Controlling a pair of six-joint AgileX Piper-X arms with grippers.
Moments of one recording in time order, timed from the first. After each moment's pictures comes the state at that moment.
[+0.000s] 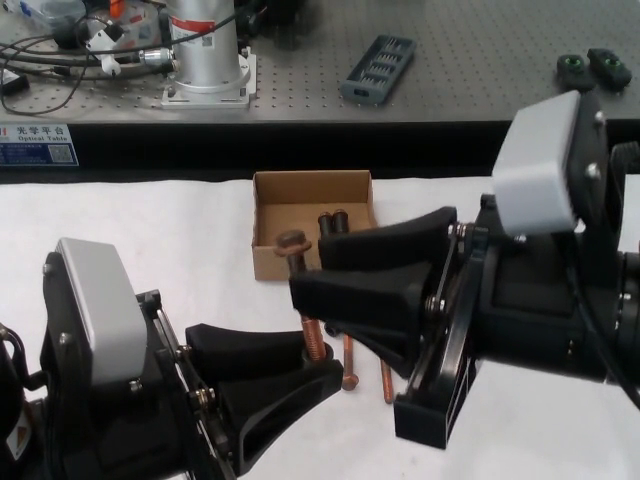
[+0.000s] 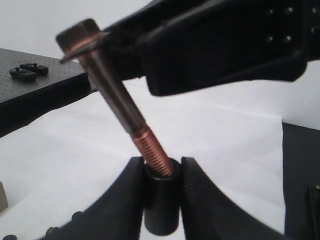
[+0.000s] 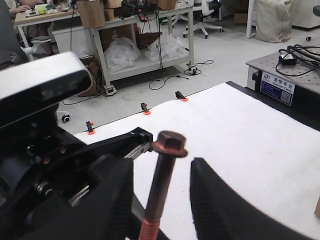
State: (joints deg) left arm -42.2 50.0 -16.5 -46.4 24.2 0.0; right arm 55.8 56.9 -36.7 -6.1 -15.2 5.5
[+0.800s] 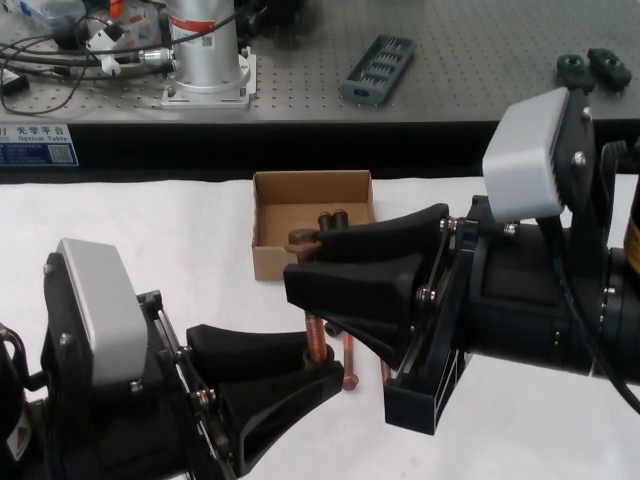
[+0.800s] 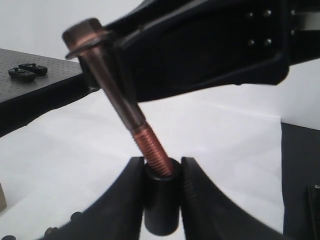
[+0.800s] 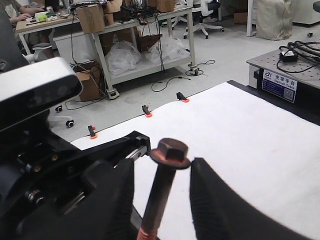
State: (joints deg) left arm -42.2 50.0 -16.5 -46.4 25.2 0.0; right arm 55.8 58.6 -36.7 -6.7 -16.7 7.8
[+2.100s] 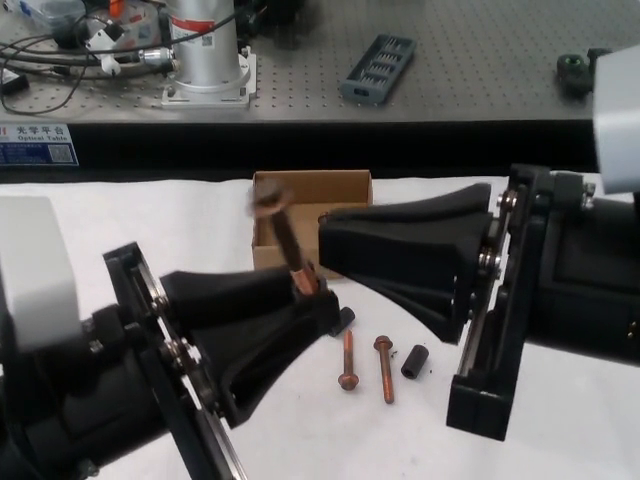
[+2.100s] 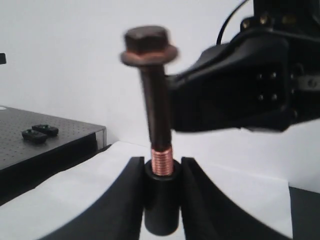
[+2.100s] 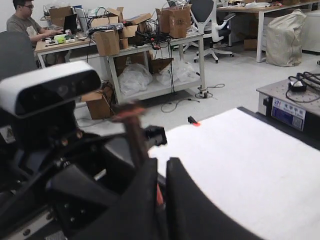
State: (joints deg) left arm -42.2 50.0 -16.5 -60.1 21.8 -4.9; right arm 55.8 52.6 -36.7 -4.1 -18.4 8.1
